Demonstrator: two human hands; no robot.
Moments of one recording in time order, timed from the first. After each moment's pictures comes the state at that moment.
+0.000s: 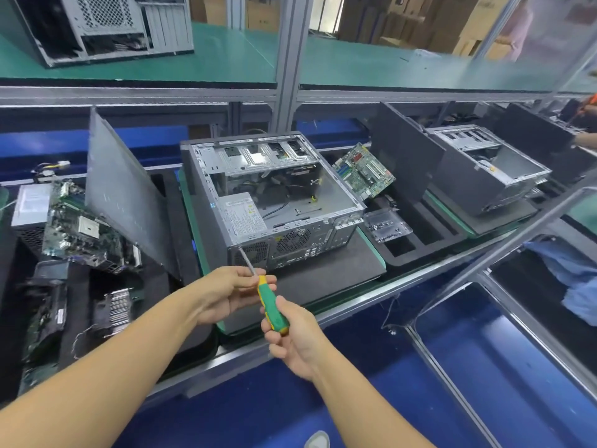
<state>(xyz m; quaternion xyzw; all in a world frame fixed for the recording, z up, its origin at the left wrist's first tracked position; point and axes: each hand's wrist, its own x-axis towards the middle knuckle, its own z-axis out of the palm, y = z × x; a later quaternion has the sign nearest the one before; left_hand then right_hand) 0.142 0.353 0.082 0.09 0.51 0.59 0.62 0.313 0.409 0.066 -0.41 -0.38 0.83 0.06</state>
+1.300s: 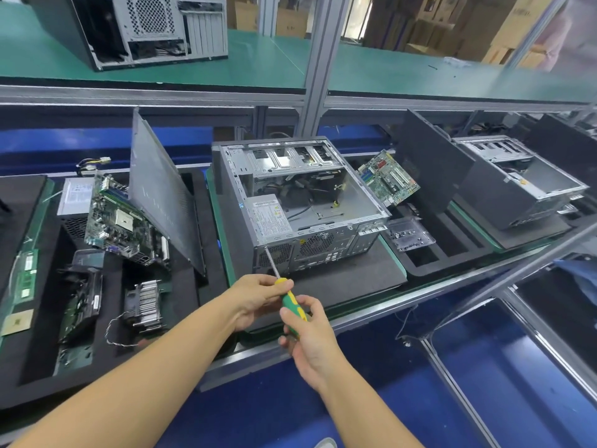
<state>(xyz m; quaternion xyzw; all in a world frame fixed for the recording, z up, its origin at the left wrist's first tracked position) 0.159 0.350 0.068 0.08 0.57 0.59 0.57 0.302 0.389 0.053 -0.42 -0.41 0.79 0.18</state>
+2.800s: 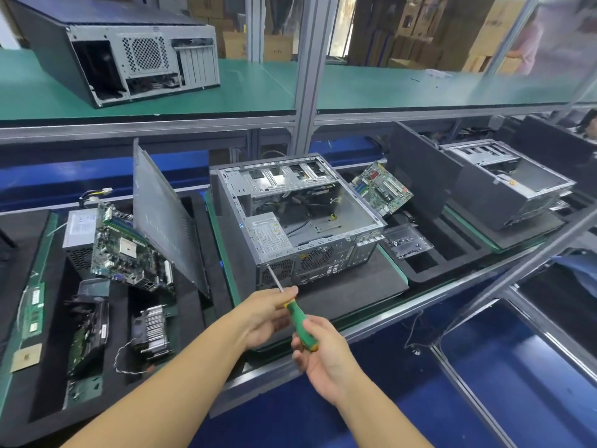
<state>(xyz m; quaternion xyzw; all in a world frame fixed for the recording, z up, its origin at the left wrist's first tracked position) 0.166 0.356 0.077 0.05 0.53 0.61 0.58 0.309 0.392 0.069 -0.44 -0.29 0.83 0.18</state>
